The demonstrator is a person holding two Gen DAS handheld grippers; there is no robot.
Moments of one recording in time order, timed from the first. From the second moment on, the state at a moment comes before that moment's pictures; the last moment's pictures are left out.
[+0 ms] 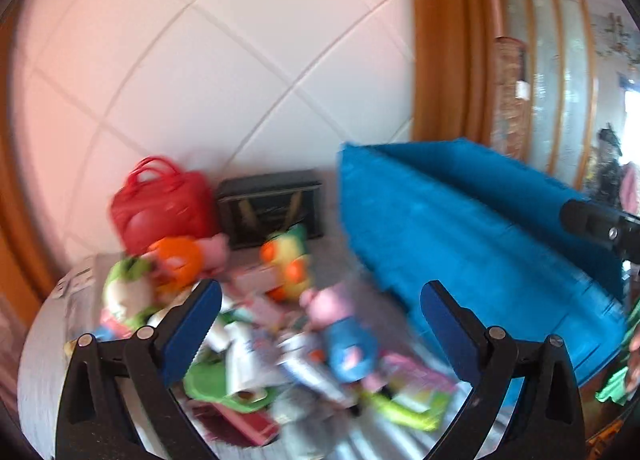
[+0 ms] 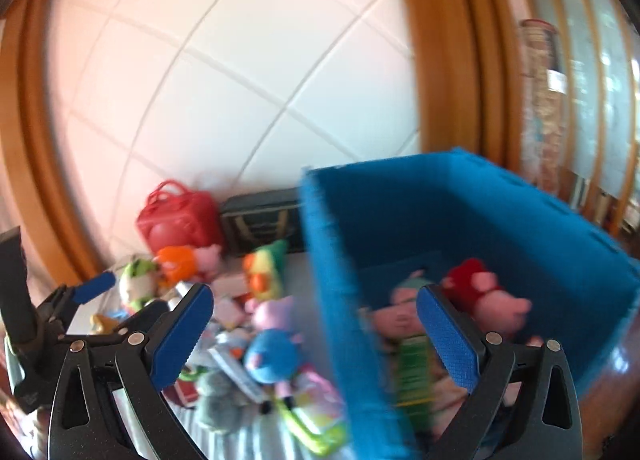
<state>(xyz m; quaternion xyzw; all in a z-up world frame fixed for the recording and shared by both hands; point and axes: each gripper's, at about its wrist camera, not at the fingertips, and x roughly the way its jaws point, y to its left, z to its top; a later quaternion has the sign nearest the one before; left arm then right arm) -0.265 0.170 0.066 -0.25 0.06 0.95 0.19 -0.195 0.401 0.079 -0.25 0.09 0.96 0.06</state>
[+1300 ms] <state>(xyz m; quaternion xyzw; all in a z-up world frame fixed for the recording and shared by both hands) -0.393 -0.245 -0.170 -0.49 0.17 0.83 0.21 -0.351 0.019 -0.142 -0.48 0.16 0.86 -0.03</state>
